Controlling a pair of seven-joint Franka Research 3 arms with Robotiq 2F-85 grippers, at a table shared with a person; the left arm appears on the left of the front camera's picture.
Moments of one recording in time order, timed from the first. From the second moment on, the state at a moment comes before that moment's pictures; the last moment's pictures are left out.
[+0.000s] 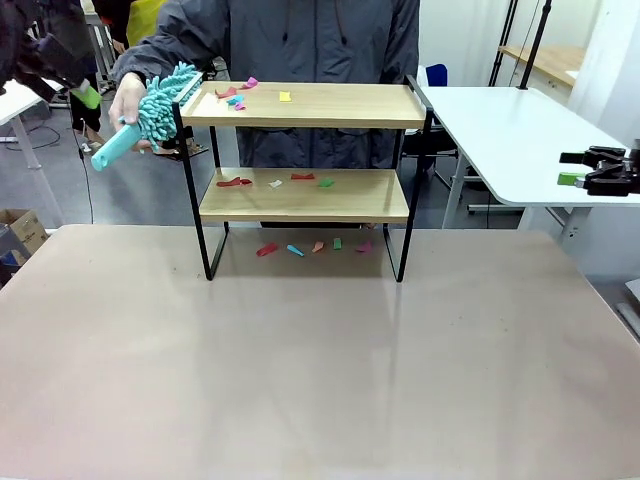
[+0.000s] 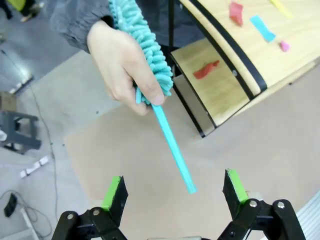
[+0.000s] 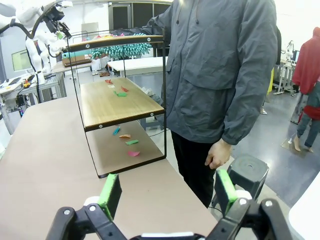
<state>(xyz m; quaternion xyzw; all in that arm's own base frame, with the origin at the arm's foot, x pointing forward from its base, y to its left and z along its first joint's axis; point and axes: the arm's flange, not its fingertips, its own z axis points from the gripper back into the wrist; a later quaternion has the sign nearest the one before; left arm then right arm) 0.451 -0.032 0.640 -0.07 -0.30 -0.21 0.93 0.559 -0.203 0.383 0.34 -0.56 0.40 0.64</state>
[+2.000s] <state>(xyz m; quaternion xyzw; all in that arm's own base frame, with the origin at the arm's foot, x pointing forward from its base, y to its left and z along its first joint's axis) 0.464 -0.085 0.561 0.01 -0.30 -0.08 0.95 0.559 -0.203 0.383 0.34 -0.56 0.40 0.64</state>
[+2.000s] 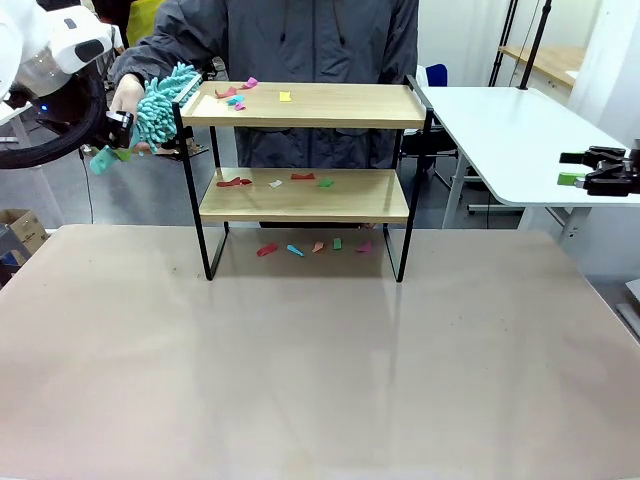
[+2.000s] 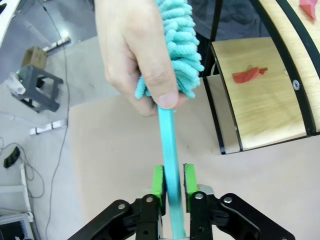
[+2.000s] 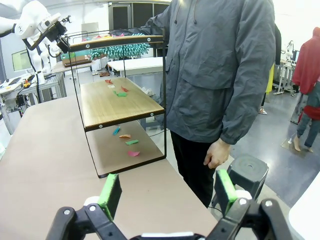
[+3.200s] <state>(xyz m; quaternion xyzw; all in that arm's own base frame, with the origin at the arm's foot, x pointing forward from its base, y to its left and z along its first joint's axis) 0.465 -0.087 0.559 0.02 -0.31 -0.04 0.95 0.559 -0.203 0.383 0.34 -0.56 0.40 0.64</state>
